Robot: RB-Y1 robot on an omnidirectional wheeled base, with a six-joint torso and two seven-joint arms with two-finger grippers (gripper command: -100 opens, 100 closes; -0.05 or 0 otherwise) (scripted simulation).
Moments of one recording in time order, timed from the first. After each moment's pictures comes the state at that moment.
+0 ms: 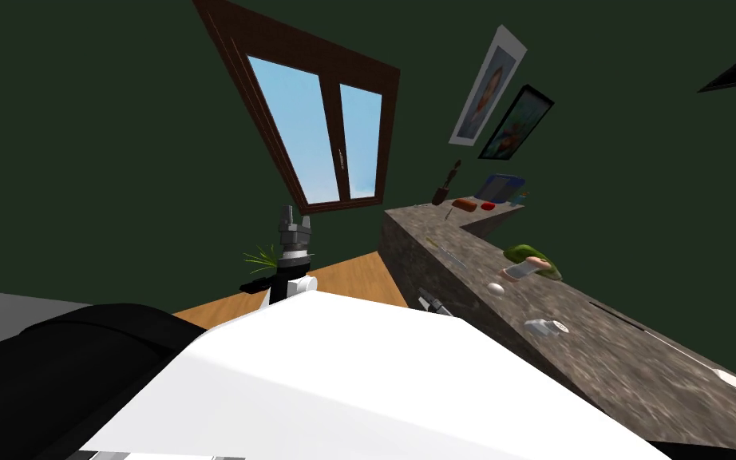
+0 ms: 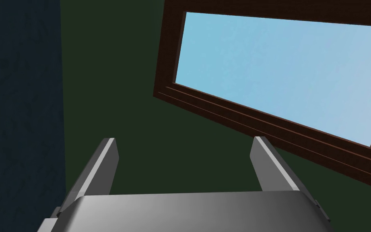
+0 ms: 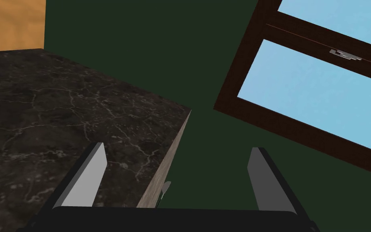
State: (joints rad) left arm 0.51 -0.04 0.05 -2.28 0.08 -0.48 -0.07; right arm 0.68 -0.95 0.38 -1.85 -0.01 -0.52 -0.19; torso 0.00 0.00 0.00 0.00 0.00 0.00
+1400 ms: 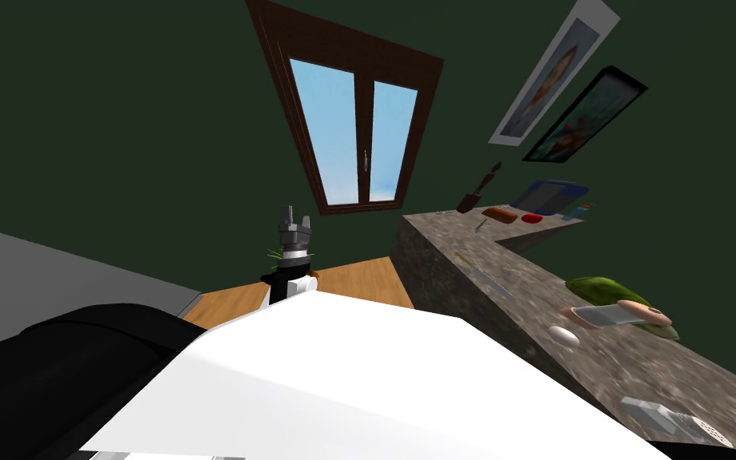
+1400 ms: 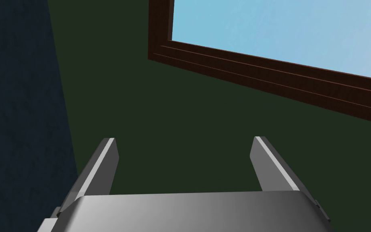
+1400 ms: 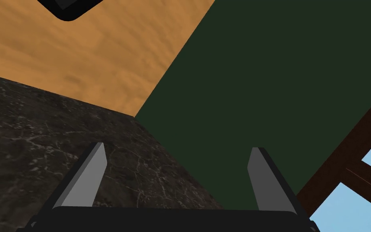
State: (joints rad) left arm 0.51 -0.04 0.05 -2.28 0.08 -0.48 -0.07; right arm 0.72 -1.33 0.58 -1.64 0.02 -0.55 -0.18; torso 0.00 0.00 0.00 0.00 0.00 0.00
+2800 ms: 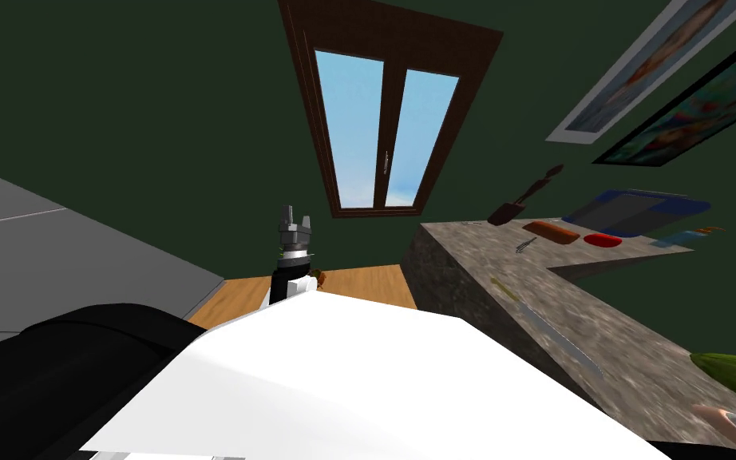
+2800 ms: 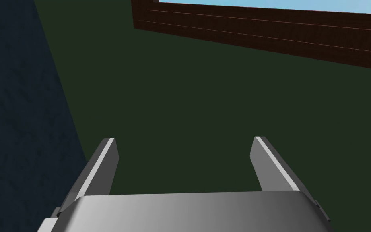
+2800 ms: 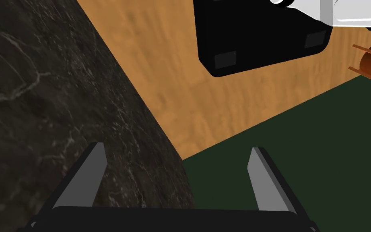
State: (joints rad) left arm 0.51 -0.04 0.05 -2.28 0.08 -0.48 -0.07; right arm 0.73 -1.69 0.77 -1.42 0.07 -0.56 -0.13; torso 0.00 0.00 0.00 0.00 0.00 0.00
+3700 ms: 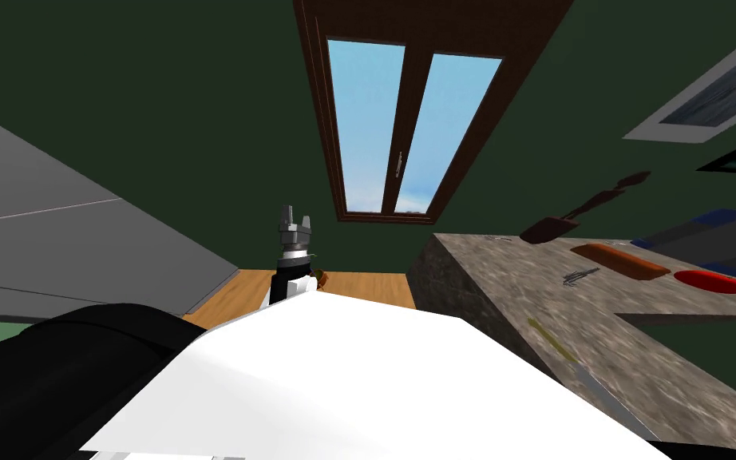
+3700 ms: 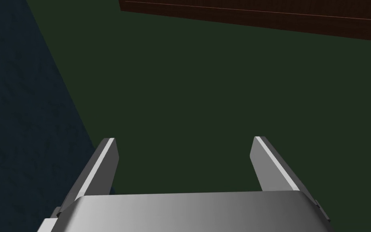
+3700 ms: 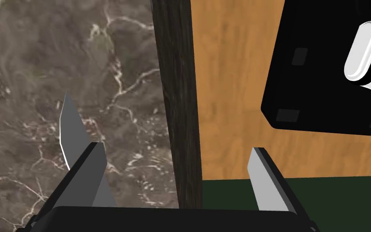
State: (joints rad) left arm 0.51 -0.04 0.05 -2.28 0.08 -0.48 -0.07; right arm 0.70 -1.88 0.91 -1.26 0.14 -0.57 -0.08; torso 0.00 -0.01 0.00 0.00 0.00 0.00
